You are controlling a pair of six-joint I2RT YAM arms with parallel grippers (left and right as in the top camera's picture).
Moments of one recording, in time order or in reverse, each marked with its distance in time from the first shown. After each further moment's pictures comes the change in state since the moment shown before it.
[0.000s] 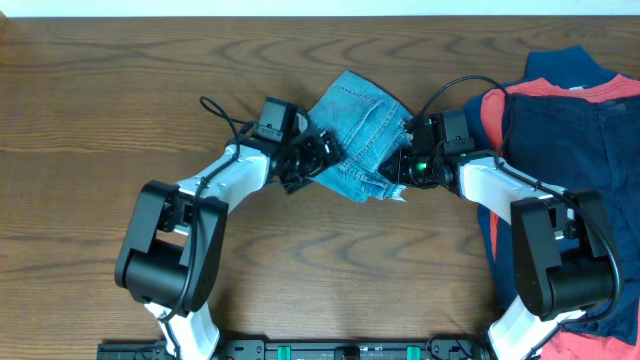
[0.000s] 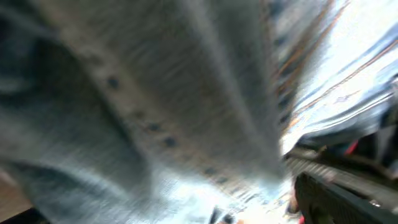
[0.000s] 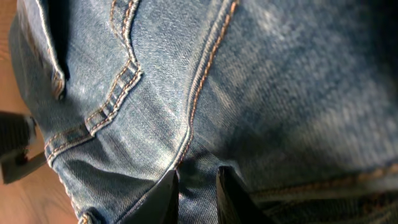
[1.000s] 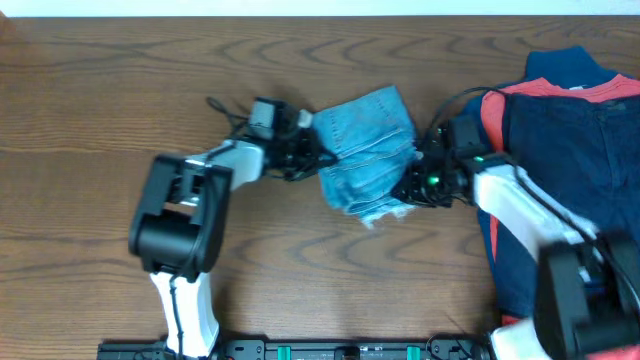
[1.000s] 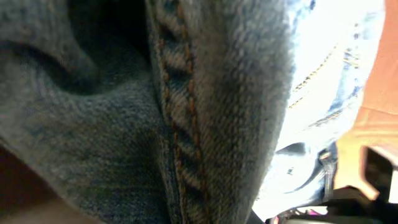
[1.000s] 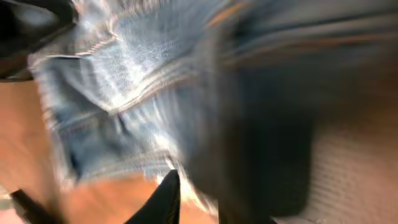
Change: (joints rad) left arm 0.119 0.145 0.016 0.126 0.303 0.123; right arm -0.014 -0.229 -0.023 -0.351 0.025 -0.050
